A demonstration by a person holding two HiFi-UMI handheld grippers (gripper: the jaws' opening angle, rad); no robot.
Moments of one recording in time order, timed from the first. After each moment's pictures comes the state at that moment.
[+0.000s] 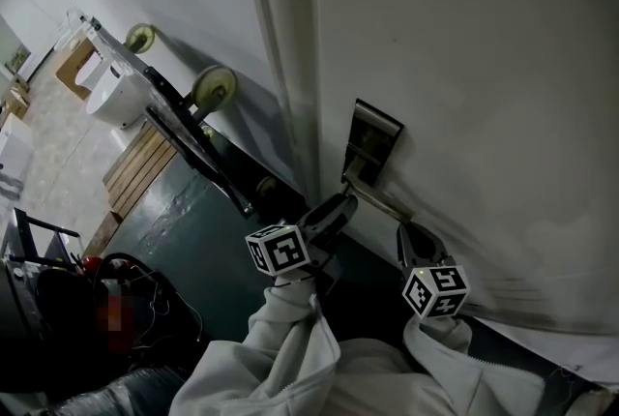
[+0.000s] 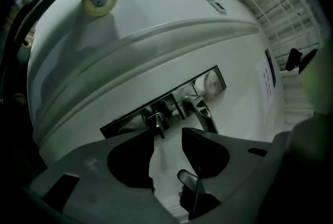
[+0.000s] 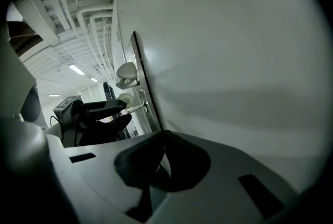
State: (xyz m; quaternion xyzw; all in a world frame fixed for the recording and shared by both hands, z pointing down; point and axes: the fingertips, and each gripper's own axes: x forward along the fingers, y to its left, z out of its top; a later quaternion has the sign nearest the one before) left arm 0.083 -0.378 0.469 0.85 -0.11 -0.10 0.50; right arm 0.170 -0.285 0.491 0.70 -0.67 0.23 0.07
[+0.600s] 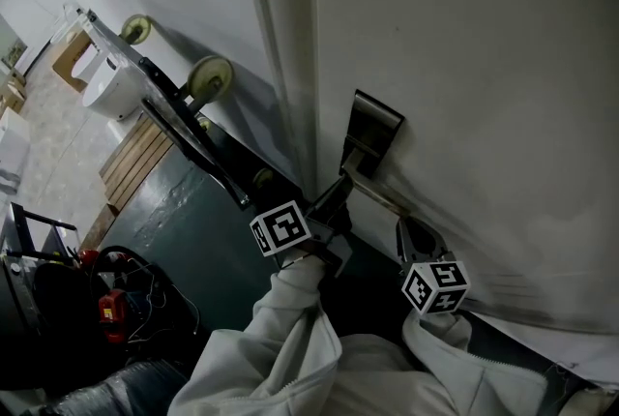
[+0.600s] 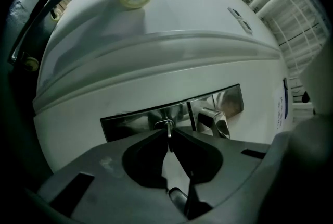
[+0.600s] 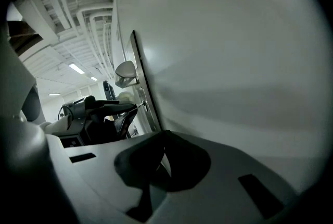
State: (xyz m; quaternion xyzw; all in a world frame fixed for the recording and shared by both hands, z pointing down) left arm 0.098 -0.399 0.476 0.77 -0.13 -0.15 0.61; right arm 0.172 -0.283 0.493 0.70 -0.67 0.24 0.07
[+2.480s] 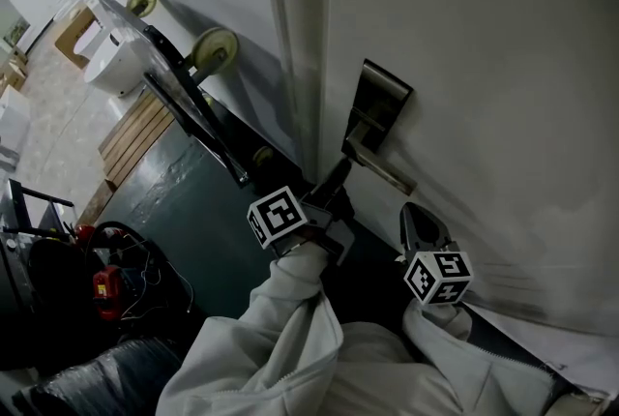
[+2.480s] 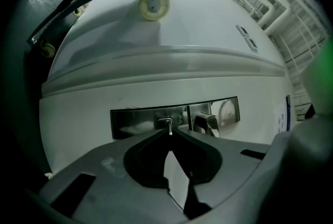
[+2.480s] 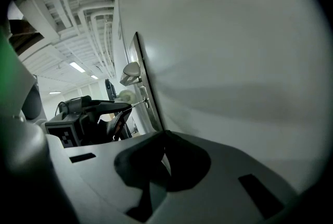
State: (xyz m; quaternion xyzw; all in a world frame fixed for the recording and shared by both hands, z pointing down) left arm 0.078 -0.386 0.481 0.72 -0.17 -0.19 0.65; right arm 0.172 -0.267 0.493 0.70 -0.67 0.24 0.08
